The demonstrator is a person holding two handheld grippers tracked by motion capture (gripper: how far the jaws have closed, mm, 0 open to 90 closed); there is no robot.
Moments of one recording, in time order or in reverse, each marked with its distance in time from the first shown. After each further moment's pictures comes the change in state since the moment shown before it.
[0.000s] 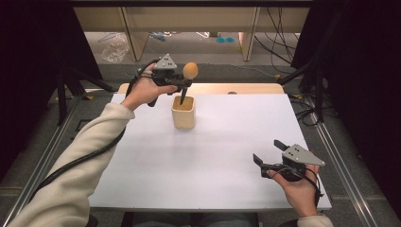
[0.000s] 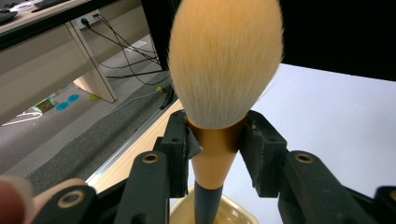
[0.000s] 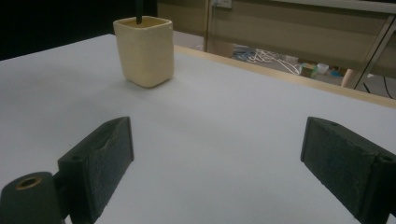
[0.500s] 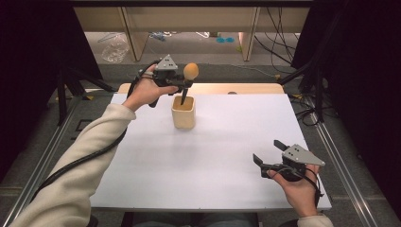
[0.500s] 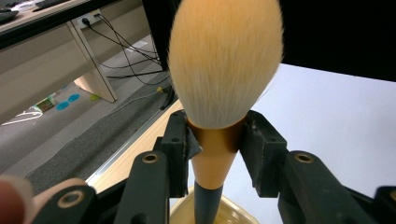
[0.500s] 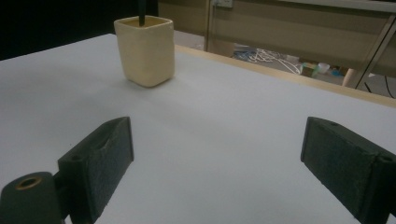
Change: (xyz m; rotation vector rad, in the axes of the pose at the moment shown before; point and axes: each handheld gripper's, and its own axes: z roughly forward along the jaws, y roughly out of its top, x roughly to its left) left arm 0.000 -0.003 0.004 -0.004 0.002 -0.006; right arm 0.000 0.000 0.000 0.000 0.002 0.000
